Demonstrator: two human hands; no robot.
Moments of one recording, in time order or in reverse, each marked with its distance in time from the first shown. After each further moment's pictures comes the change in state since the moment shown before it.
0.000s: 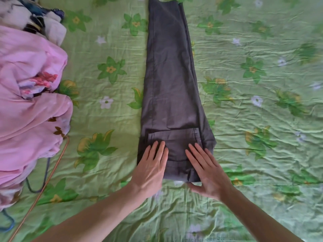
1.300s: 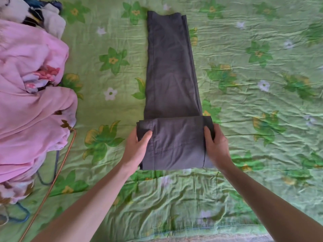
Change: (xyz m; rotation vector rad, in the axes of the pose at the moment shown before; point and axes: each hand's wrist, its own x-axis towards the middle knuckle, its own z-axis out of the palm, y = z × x) left_hand -0.001 -0.054 -0.013 -1.537 0.438 -0.546; right_hand 0.052 -0.012 -0.013 0.816 0.445 0.749
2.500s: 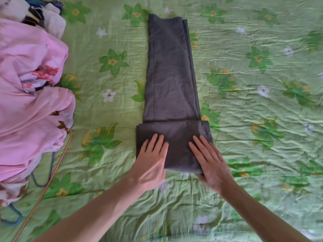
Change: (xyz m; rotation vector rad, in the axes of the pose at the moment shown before) left_hand -0.035 -0.002 0.023 1.462 -0.461 0.501; right_hand -0.039 0.037 -0.016 -0.707 -0.327 -0.723
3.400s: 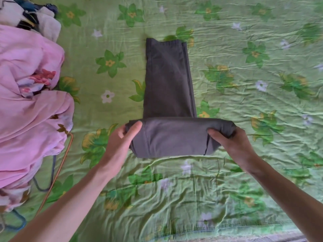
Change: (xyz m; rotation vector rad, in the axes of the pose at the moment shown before) left_hand -0.017 -0.057 -0.055 -1.481 0.375 -0.431; right_hand 0.041 0.009 -0.095 1.084 0.220 0.678
